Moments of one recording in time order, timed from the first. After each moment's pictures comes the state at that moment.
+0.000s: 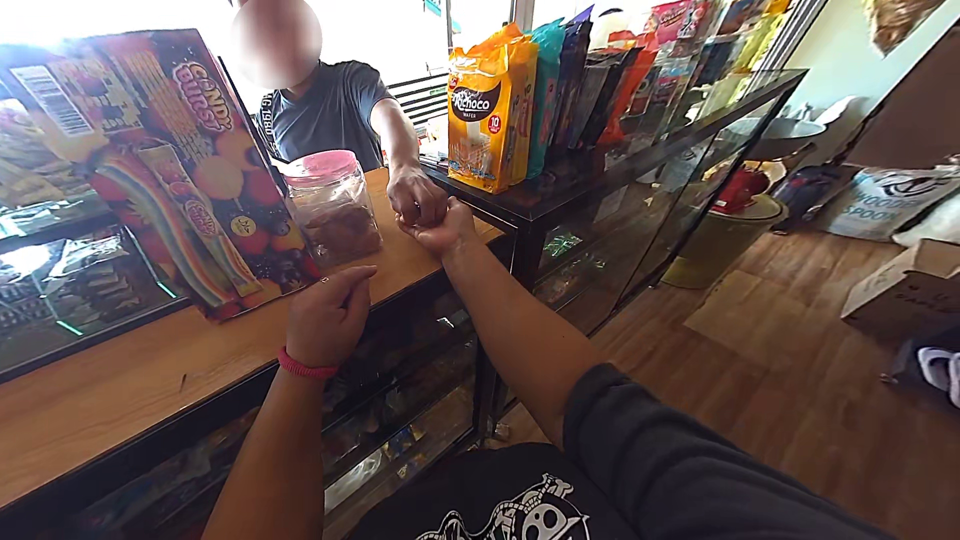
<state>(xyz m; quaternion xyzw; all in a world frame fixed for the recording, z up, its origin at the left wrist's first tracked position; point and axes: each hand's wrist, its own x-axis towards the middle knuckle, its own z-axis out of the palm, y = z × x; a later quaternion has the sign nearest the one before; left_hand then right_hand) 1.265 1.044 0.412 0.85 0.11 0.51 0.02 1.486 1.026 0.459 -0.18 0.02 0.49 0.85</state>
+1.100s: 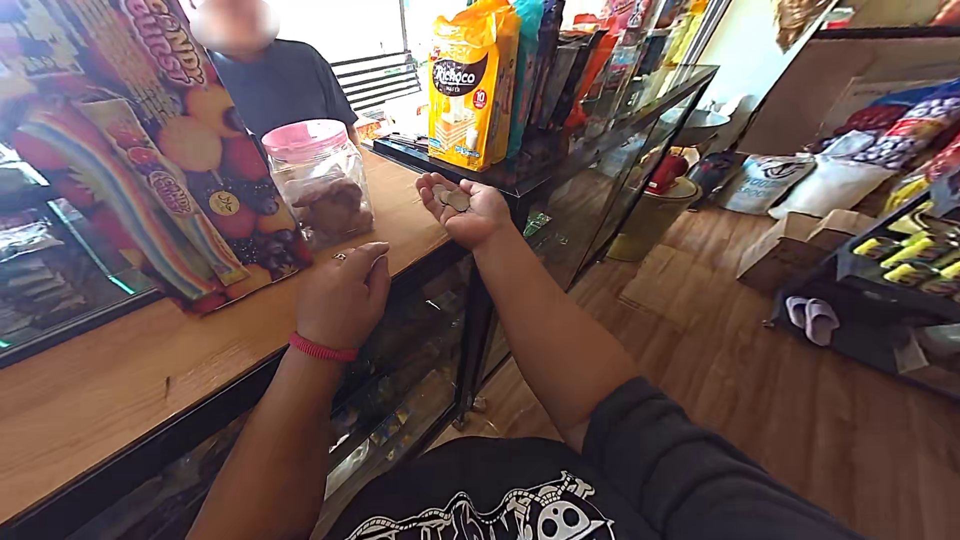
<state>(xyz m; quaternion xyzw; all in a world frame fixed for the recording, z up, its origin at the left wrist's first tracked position) 1.267 1.036 0.417 0.88 0.13 0.45 0.02 1.477 0.971 0.461 -0.19 -0.02 0.45 0.87</state>
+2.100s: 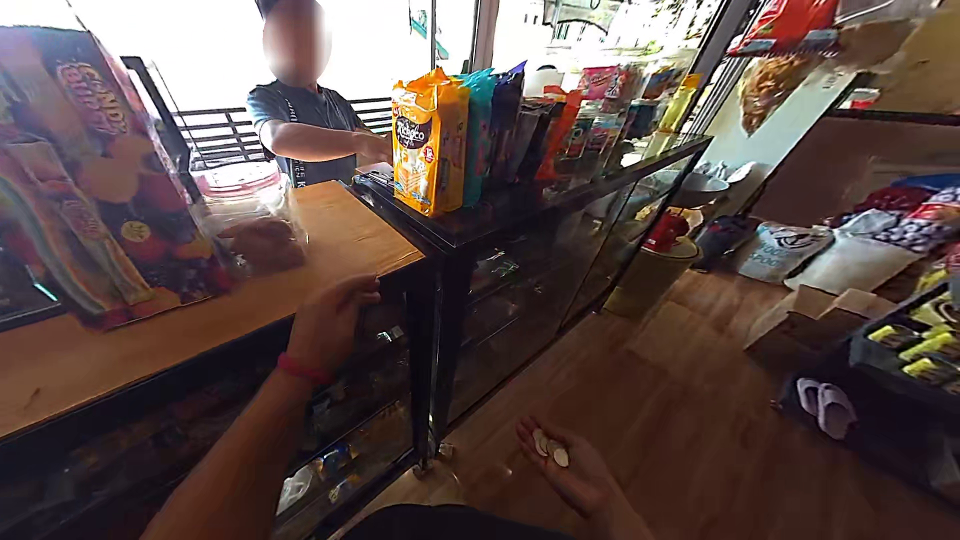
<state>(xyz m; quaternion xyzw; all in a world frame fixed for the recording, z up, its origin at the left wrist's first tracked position) 1.359 0.972 0.403 0.85 0.13 0.42 0.30 1.559 0.660 0.237 -0.37 0.20 0.44 0.79</state>
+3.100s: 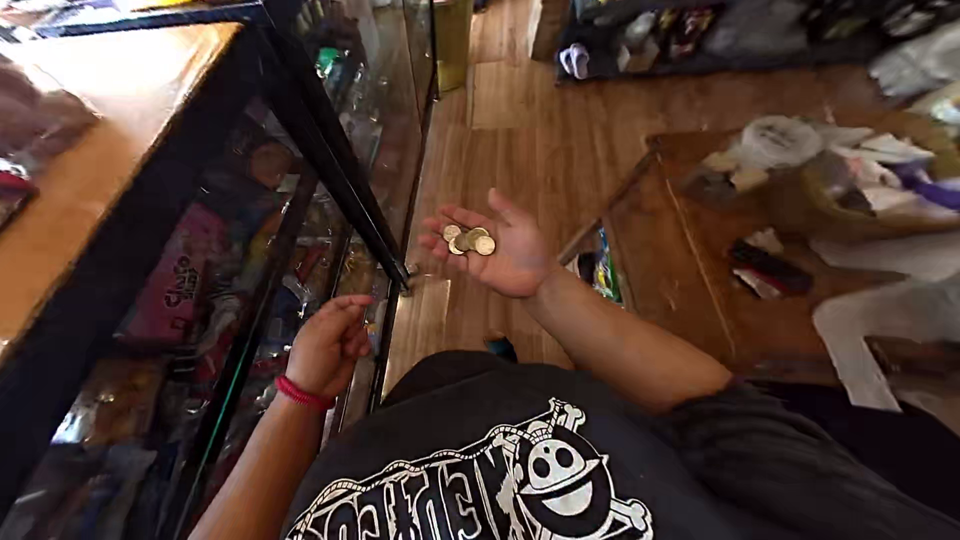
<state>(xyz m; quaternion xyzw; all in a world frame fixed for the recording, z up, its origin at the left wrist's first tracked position) 1.137 0.915 0.288 0.61 0.13 -0.06 0.78 1.238 0.667 0.294 -0.34 0.03 0.32 0.89</state>
